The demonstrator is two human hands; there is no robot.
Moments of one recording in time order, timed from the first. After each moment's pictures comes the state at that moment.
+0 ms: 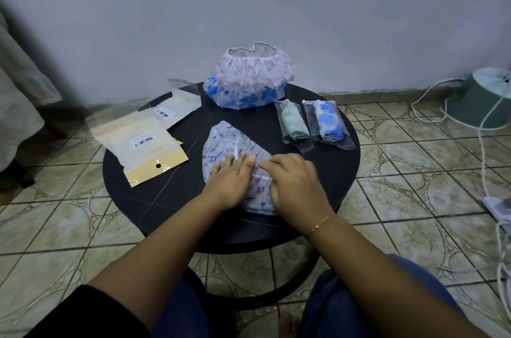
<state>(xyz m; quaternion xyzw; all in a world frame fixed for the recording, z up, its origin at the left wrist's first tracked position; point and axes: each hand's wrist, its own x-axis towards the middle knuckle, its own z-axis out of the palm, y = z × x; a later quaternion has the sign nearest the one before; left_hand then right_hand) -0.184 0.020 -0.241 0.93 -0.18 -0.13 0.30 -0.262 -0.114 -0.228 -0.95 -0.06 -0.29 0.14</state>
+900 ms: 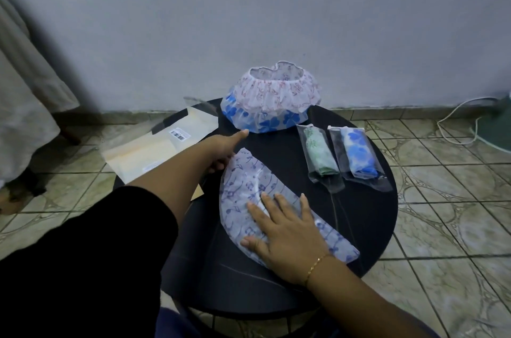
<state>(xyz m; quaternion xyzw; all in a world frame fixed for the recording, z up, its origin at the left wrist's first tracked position) -0.037 0.039 -0.173 0.90 0.07 -0.26 0.35 -0.222 -0.086 -0.237 -0.99 -0.10 0.04 0.08</state>
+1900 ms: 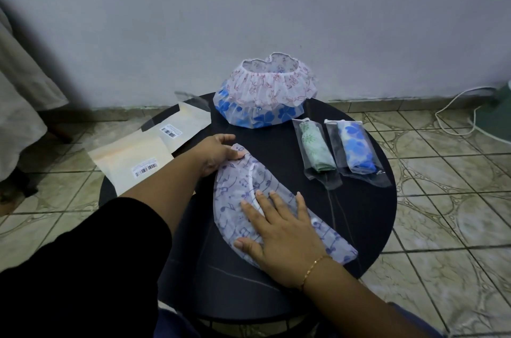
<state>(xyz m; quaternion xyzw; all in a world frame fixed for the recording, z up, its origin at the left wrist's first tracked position) -0.023 0.039 -0.208 0.75 0.04 -0.27 0.61 -0.221 -0.088 -0.240 -0.99 -0.10 0.03 0.09</state>
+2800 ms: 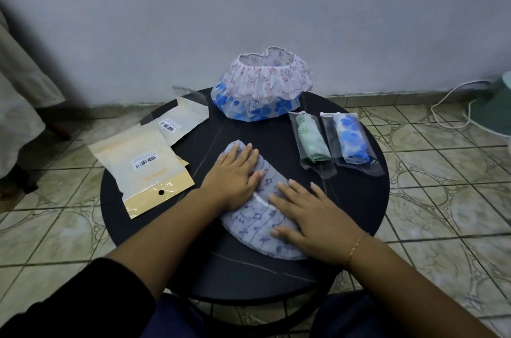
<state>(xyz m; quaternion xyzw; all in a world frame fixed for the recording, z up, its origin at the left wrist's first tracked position) -0.100 0.028 -0.238 0.95 -0.29 -0.08 0.06 -0.233 -0.142 -0.221 -0.98 -0.14 0.09 0.10</state>
